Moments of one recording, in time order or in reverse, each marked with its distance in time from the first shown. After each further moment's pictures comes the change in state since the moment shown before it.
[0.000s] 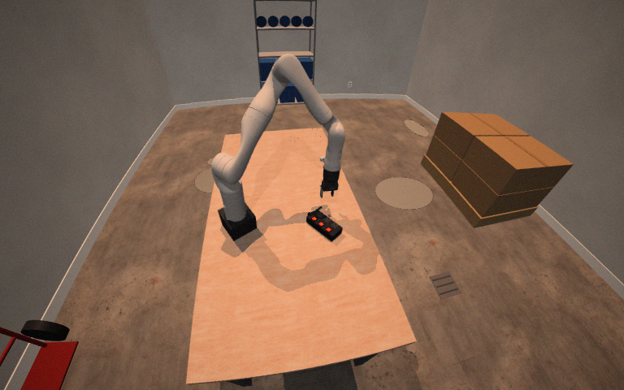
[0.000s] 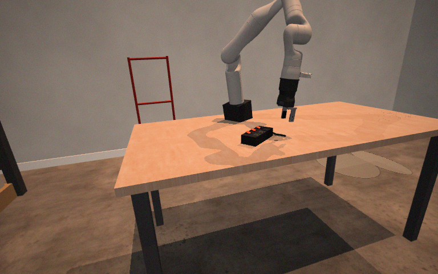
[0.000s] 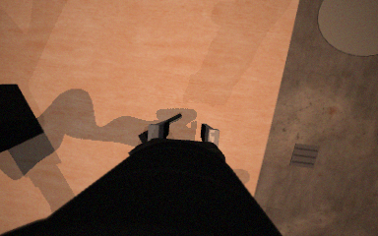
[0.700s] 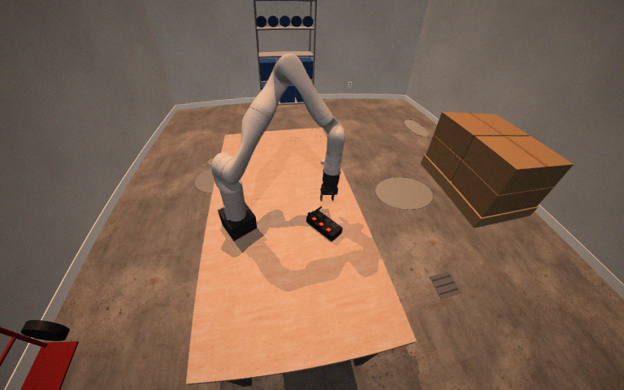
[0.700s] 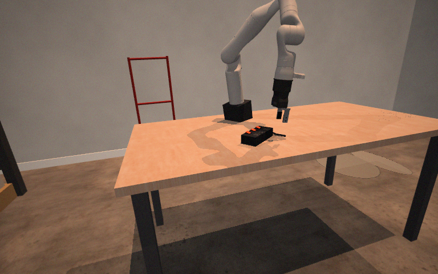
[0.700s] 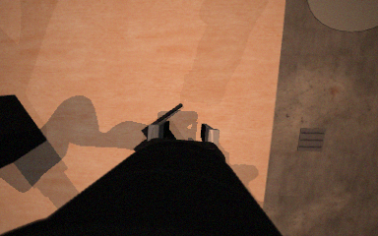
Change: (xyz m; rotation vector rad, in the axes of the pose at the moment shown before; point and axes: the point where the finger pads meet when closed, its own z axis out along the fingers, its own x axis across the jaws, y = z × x) arm -0.006 0.024 0.004 0.005 -0.003 0.120
